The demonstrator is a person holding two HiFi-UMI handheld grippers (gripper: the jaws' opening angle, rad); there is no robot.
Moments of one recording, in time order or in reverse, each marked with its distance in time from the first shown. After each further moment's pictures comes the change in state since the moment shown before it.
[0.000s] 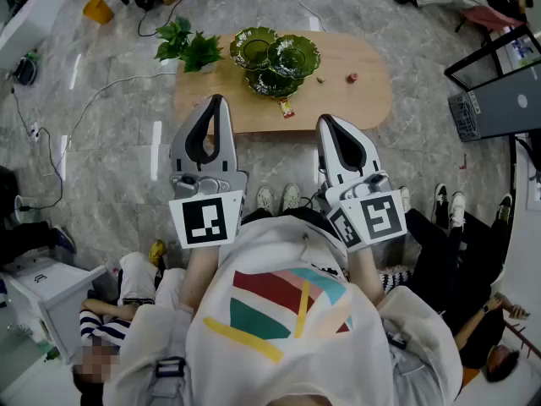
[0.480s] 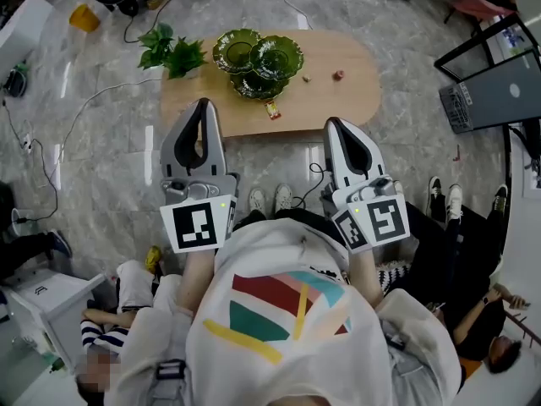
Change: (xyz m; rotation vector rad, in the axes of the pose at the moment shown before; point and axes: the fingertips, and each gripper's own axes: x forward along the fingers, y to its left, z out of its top) left arm 0.018 -0.015 -0.009 -0.036 -0.005 -0.023; right arm -0.016 -0.047 -0.001 0.022 -0.026 -0.070
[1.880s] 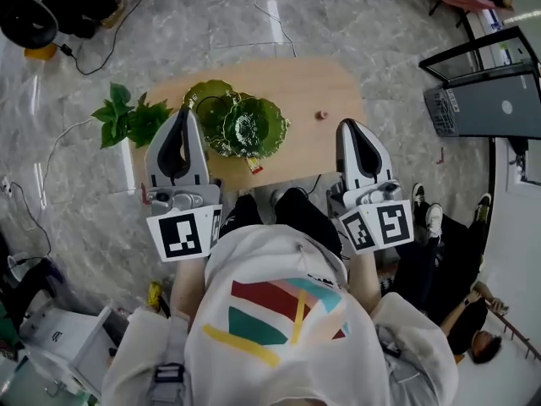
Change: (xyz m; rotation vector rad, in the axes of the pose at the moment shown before) left arm 0.255 0.056 -0.070 -0.091 0.010 -0.069; right arm 0.192 -0.179 0.013 0.007 0.049 -0.180
